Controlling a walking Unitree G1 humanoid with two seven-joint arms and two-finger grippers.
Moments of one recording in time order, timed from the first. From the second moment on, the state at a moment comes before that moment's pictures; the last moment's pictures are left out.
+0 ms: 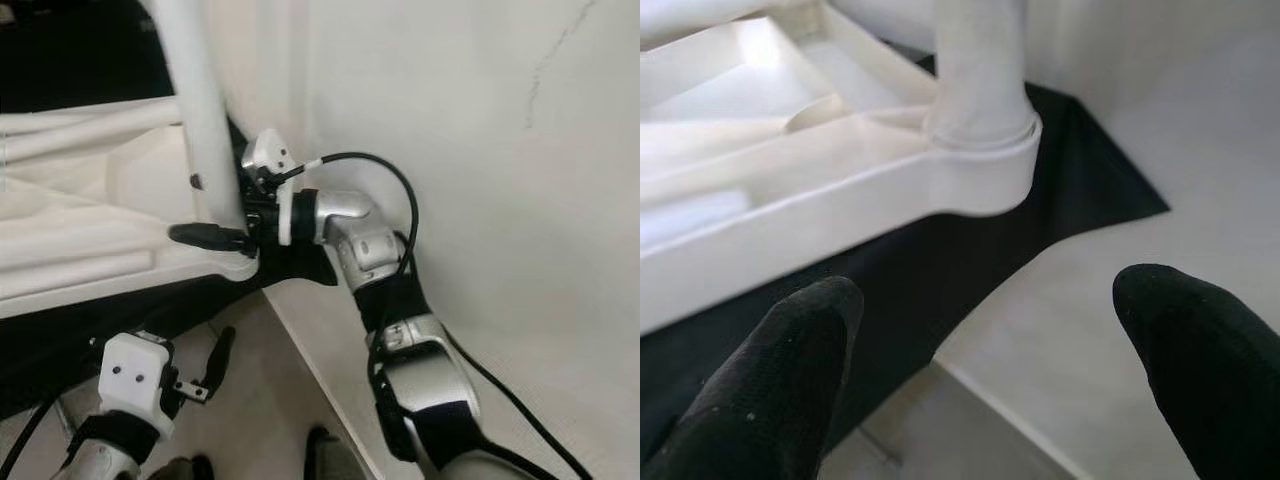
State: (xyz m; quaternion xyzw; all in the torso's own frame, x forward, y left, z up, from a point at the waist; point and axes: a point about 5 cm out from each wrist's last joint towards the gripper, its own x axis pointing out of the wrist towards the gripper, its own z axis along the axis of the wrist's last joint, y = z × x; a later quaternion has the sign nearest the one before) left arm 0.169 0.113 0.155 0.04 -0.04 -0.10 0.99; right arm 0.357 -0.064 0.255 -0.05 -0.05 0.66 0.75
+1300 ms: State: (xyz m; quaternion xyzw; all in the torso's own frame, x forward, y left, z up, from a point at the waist) left arm 0.172 0.118 0.157 0.05 -0.05 -0.09 0.99; right arm 0.319 -0.042 0.213 -0.03 -0.10 0.26 0.96
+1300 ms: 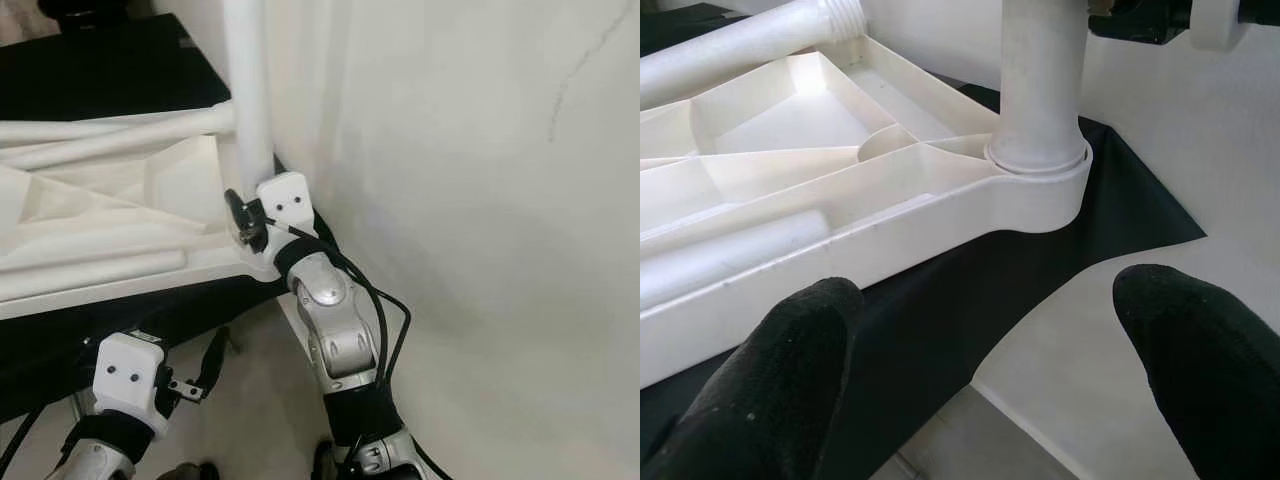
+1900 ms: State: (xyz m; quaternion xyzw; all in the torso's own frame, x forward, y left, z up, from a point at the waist) left arm 0.171 0.117 0.157 0.05 -0.04 -0.09 0.99; right arm 0.340 -0.052 0.250 -0.06 -0.07 0.63 0.77
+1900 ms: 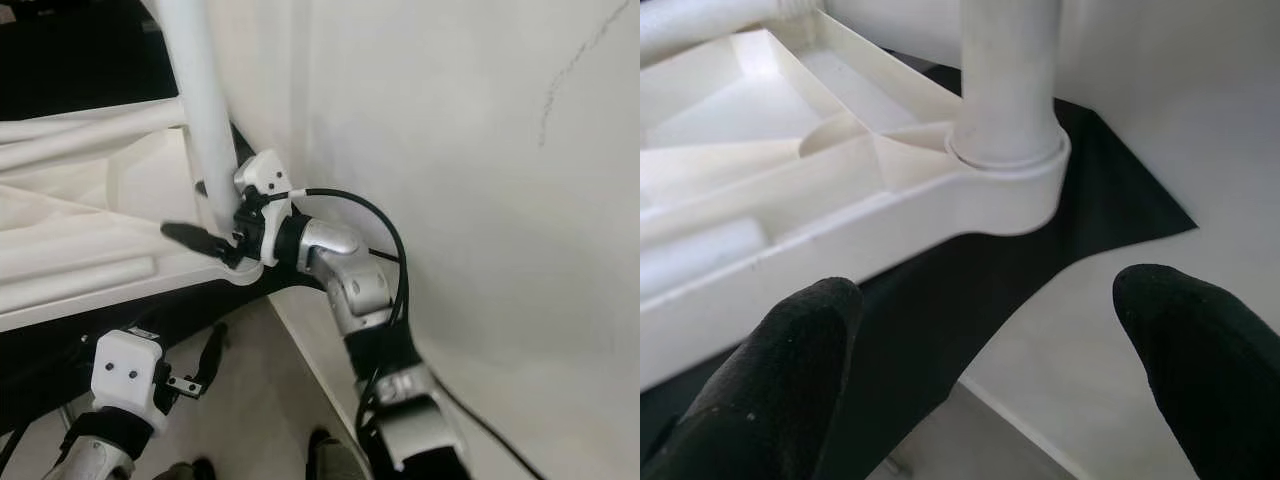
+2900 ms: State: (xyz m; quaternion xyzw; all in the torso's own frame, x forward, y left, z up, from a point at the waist) left arm 0.167 0.117 0.156 0.05 -0.04 -0.10 0.99; right arm 0.316 -0.045 0.226 -0.03 -0.10 0.36 0.93
